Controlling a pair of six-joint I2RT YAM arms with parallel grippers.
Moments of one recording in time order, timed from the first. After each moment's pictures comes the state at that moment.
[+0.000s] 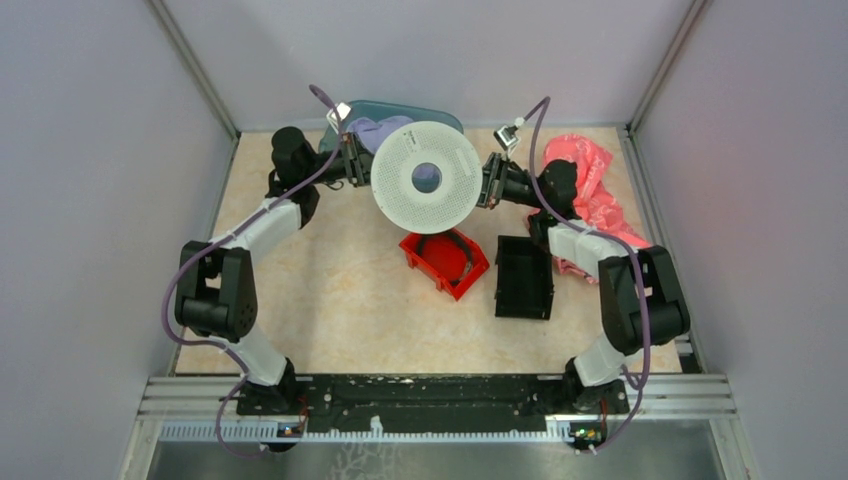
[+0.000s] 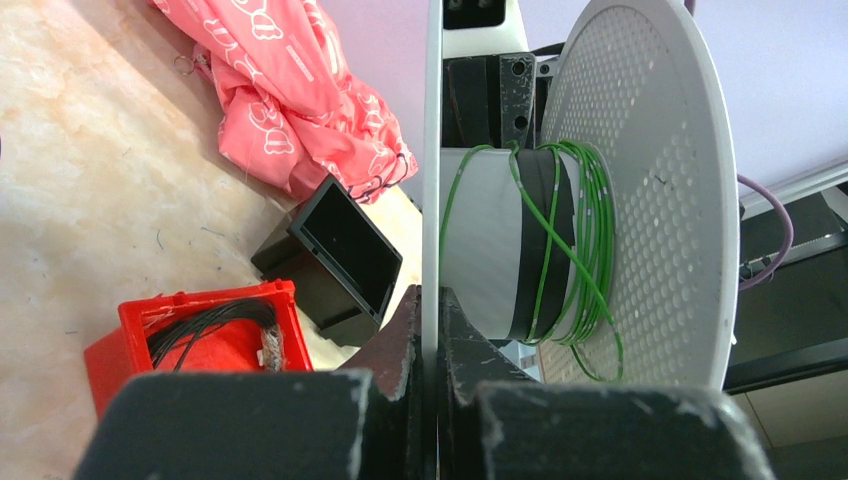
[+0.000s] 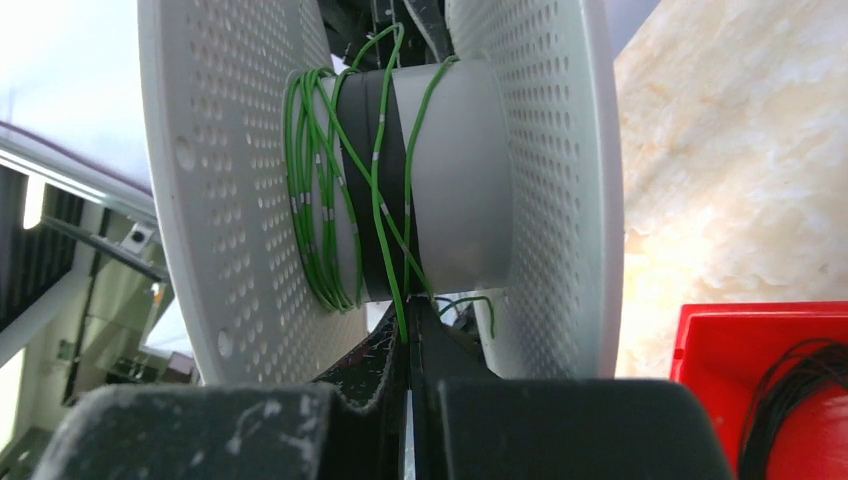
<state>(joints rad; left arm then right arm) -0.23 1.68 1.15 0.67 1.14 -1.02 0.28 1.59 0.90 1.02 -1.07 1.31</state>
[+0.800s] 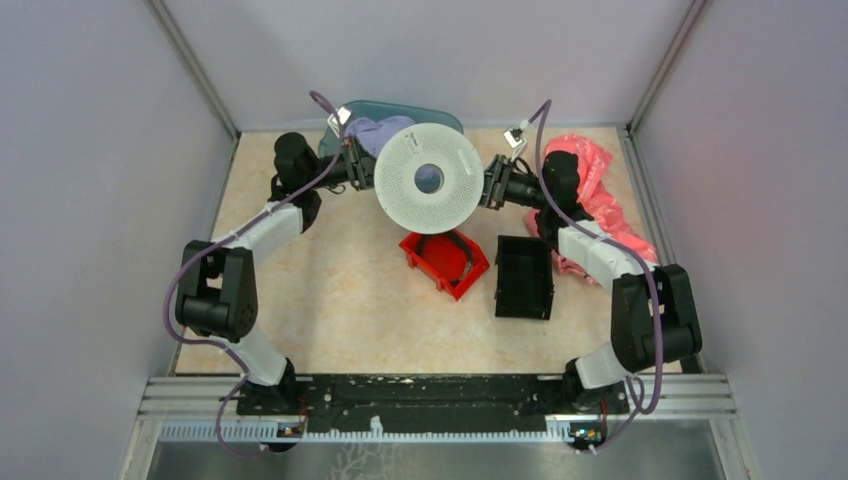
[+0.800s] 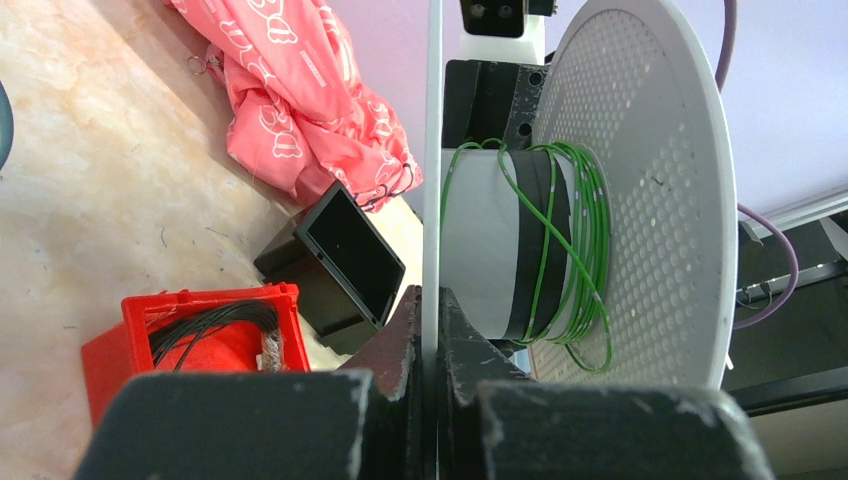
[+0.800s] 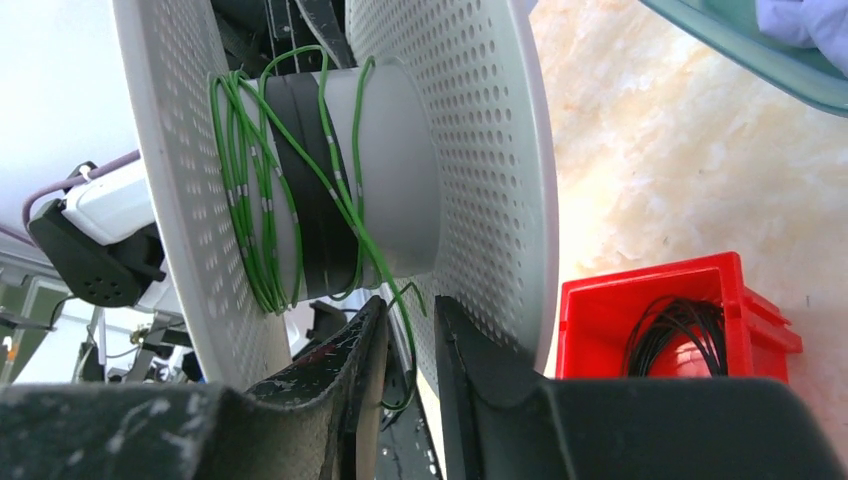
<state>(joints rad) -0.23 1.68 1.11 0.71 1.09 -1.07 0.26 1.48 0.92 0.55 -0.95 0.91</state>
